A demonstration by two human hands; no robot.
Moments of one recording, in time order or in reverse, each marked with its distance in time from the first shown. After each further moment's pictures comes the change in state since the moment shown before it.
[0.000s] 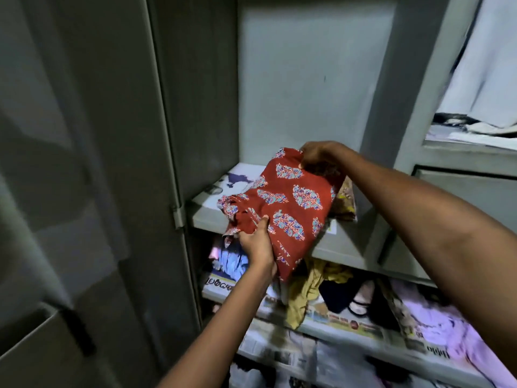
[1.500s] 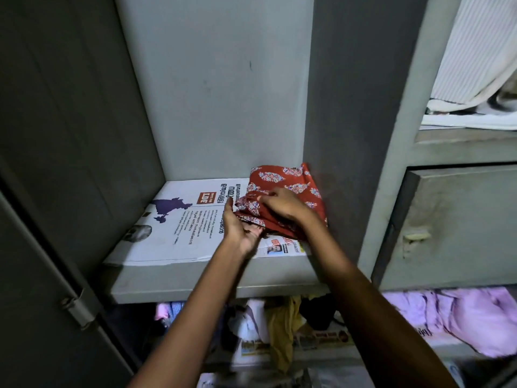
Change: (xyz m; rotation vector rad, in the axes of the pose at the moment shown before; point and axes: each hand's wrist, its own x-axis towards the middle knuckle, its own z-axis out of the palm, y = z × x) left_hand 0.126 -0.020 0.120 -0.120 -0.573 -0.644; right_hand 0.019 0.054 0.094 0.514 0.334 0.284
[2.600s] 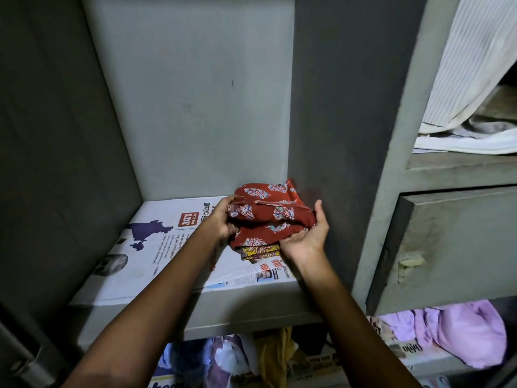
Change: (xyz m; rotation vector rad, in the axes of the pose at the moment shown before) left_hand 0.069 0.045 0.029 0.582 0.010 -0.096; right_hand -0.031 0.013 -0.009 1.960 0.285 0.339
